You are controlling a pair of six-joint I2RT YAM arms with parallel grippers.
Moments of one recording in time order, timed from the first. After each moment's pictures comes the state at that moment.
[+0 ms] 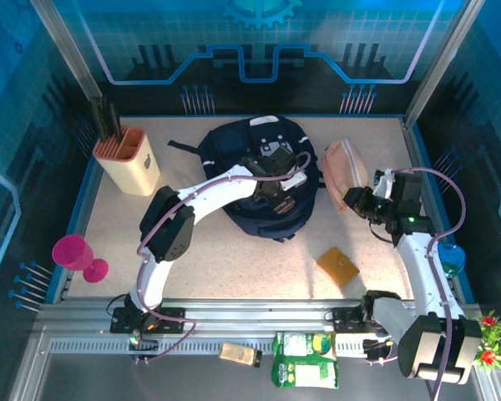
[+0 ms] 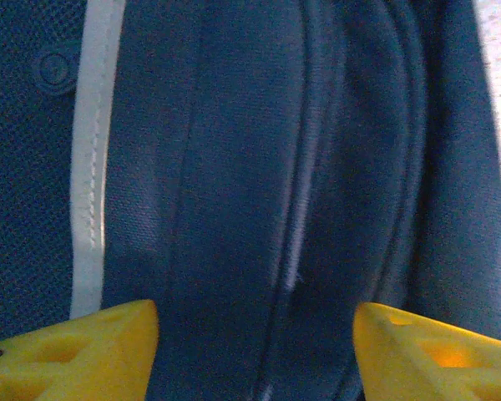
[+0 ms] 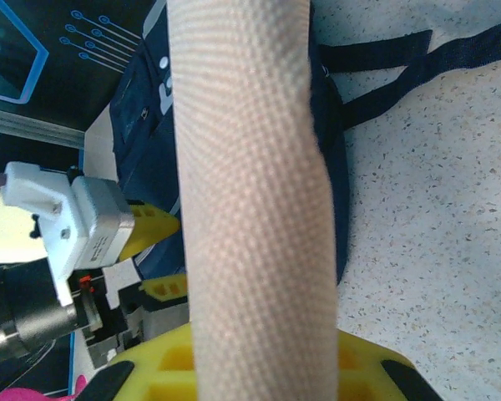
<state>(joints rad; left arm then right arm) -0.75 2.11 1.78 -0.79 -0.04 0.18 -0.15 0.98 0.73 -0.48 -0.60 0.57</state>
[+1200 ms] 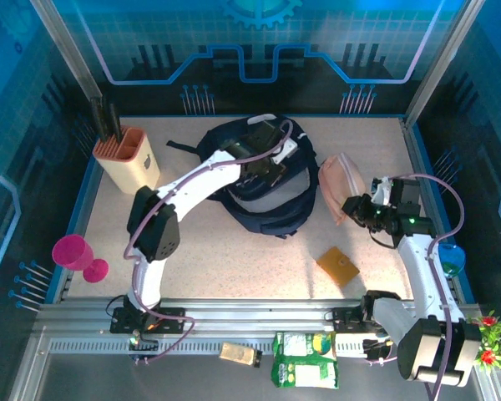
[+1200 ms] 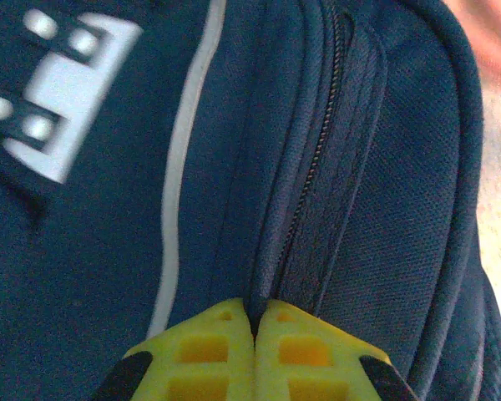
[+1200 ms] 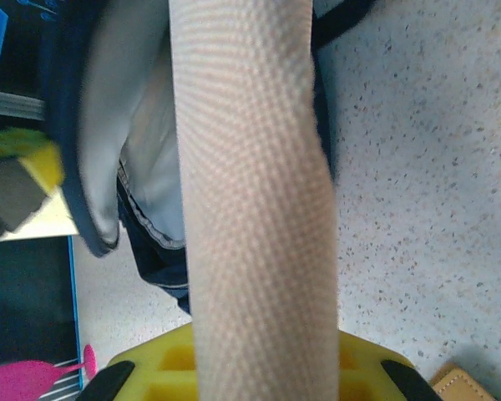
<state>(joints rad) -0.65 2.00 1.84 -0.73 -0.03 0.07 -0.15 0.97 0.73 -0.63 -0.63 0.56</state>
